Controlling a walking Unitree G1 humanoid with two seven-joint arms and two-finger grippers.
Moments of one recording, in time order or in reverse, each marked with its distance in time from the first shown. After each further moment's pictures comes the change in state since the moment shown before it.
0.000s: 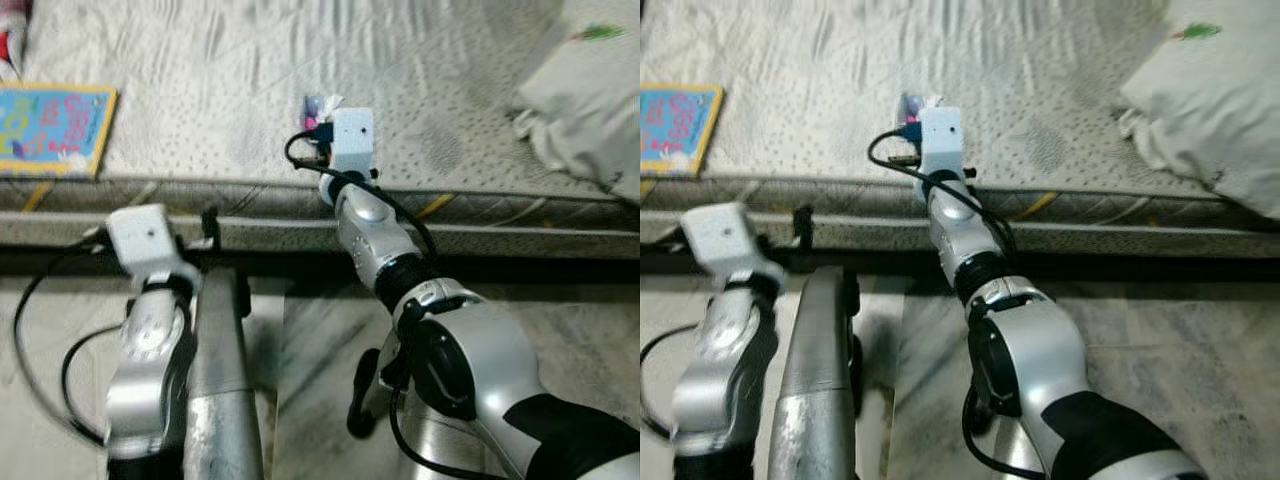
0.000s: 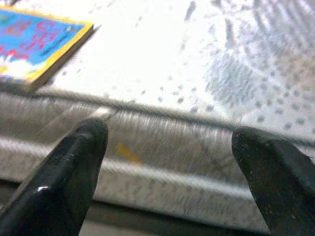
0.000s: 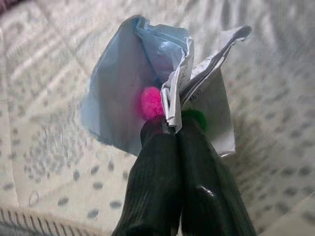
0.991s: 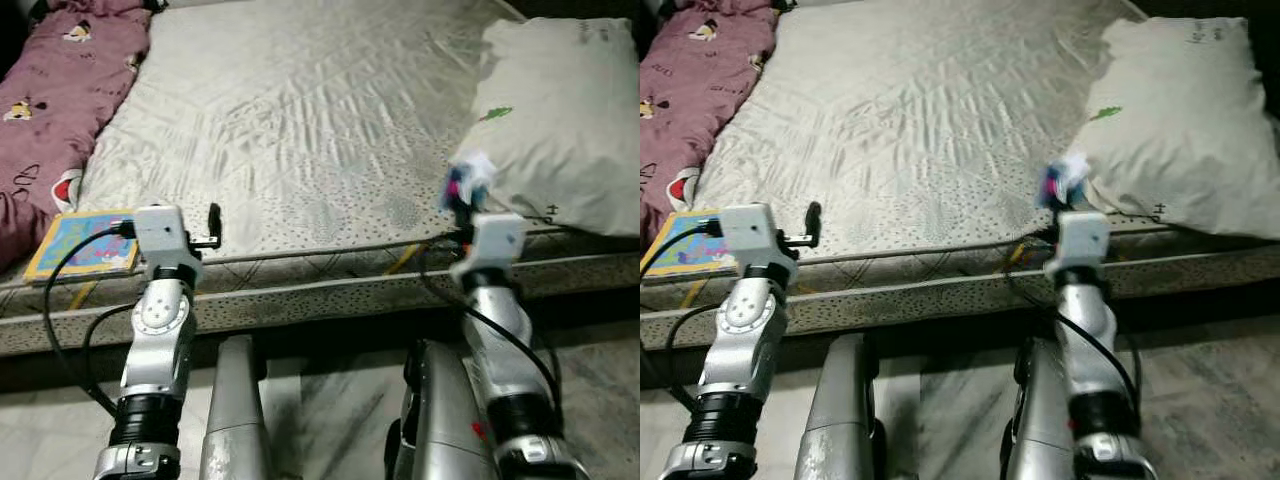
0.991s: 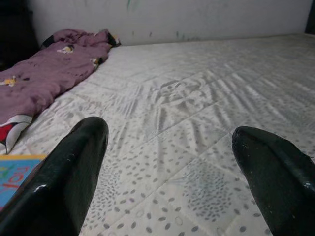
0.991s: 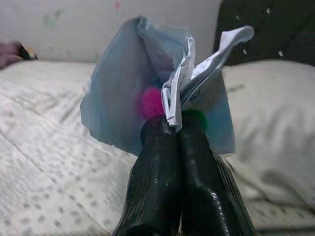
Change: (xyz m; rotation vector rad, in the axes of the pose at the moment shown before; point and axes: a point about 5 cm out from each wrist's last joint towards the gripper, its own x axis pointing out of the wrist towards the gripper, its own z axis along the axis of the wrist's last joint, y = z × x) left arm 0.036 0.023 -0.035 0.088 -0.039 -0.018; right arm -0.131 -0.135 -0.053 -0.231 -0.149 -0.288
